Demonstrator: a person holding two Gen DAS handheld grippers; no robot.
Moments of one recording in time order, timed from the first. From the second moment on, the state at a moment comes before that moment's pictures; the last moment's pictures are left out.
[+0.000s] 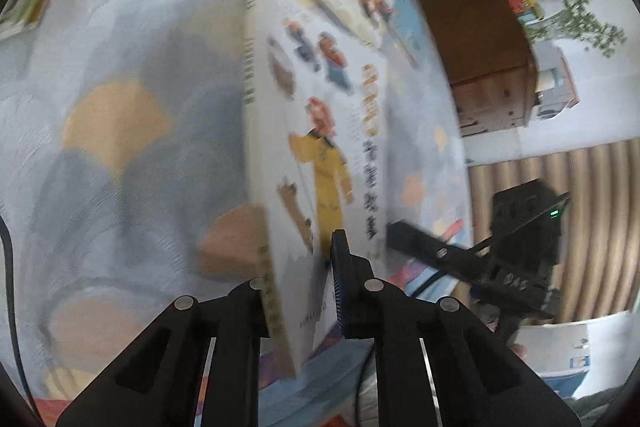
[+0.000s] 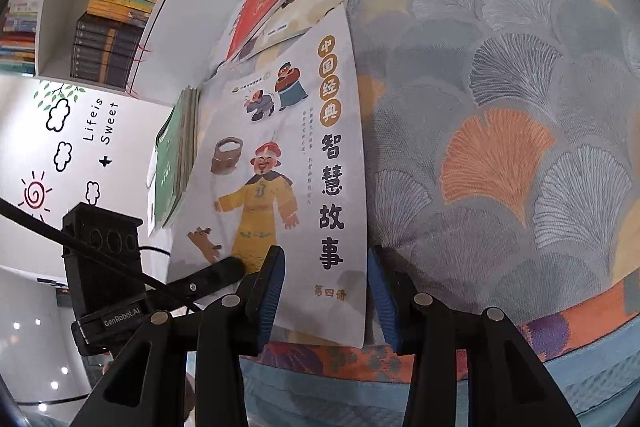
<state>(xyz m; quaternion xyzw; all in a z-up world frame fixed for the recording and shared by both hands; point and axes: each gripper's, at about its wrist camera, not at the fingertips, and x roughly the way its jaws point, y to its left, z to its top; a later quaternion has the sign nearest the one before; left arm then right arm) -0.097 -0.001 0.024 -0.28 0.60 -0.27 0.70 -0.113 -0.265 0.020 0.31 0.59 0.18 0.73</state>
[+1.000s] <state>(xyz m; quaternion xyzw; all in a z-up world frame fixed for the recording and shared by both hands) -0.069 0.041 0.056 -0.42 0.55 -0.31 0.65 -0.085 -0.215 0.076 0.23 0.55 0.23 0.77</state>
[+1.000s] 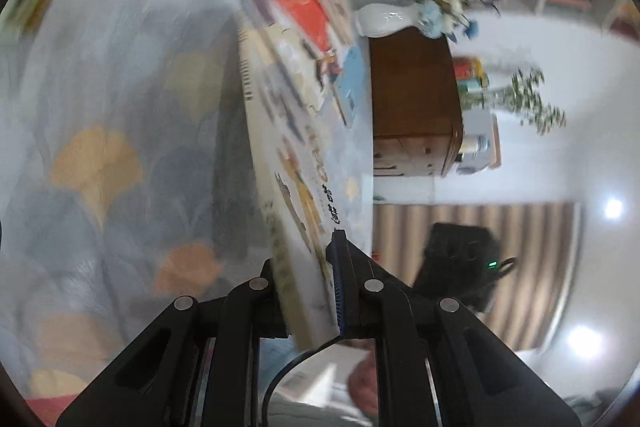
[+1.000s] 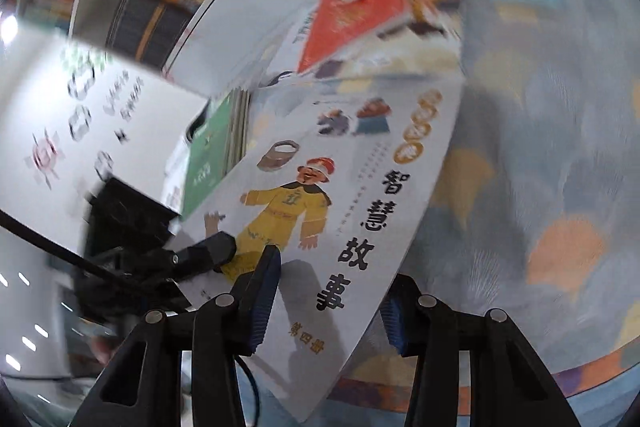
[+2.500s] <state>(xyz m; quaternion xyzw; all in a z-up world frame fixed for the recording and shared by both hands) -0.073 0.310 0.044 -0.40 0.48 0.00 0.78 0.029 0.084 0.049 -0.06 0.56 0.38 0.73</state>
